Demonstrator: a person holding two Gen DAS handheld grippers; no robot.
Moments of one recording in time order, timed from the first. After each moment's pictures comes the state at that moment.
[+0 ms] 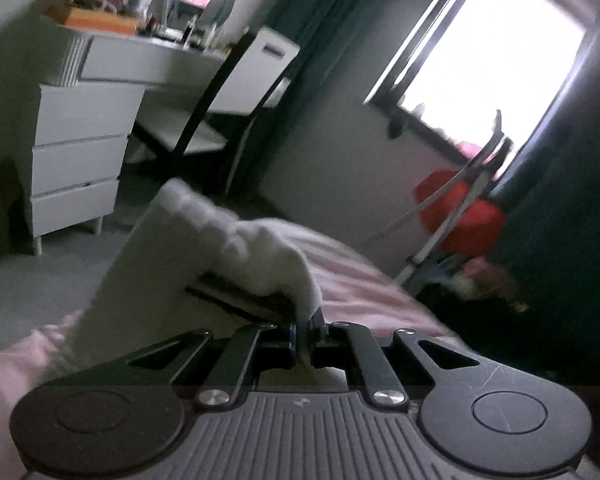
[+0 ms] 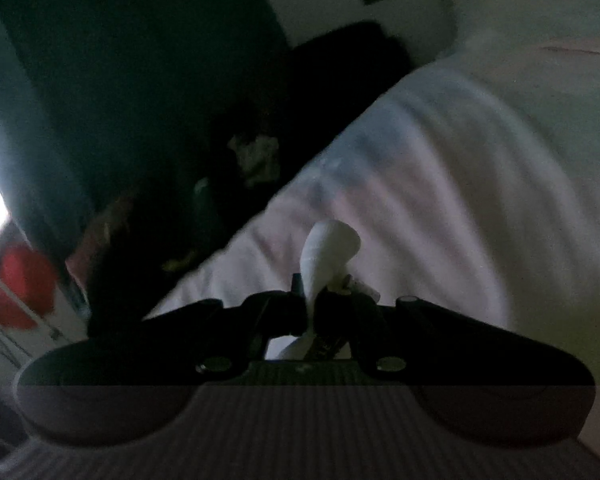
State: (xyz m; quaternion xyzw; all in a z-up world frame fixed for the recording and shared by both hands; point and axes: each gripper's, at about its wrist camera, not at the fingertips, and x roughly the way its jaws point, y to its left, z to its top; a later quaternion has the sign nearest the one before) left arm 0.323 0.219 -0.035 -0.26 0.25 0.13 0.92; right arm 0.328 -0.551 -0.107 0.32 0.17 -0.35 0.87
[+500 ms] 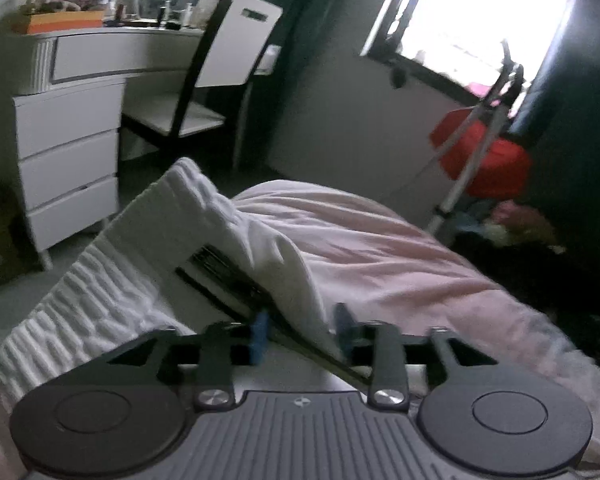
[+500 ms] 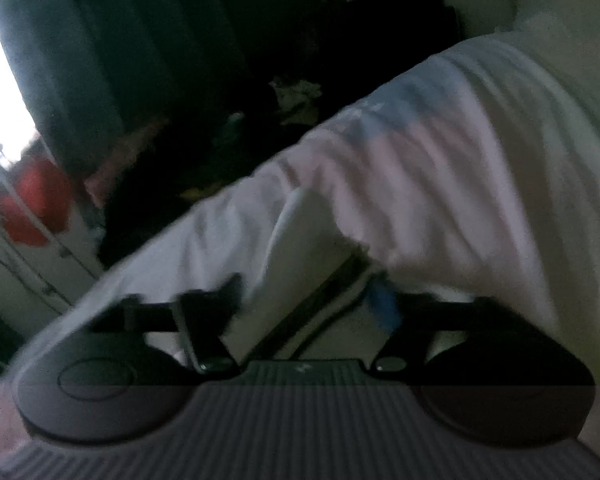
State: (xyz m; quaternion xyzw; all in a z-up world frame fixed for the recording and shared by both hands) left arm 0.343 0.206 -0.061 -0.22 0.29 0.10 0.93; right arm 0.293 -0.525 -0.108 0.31 0.22 -0.27 0.89
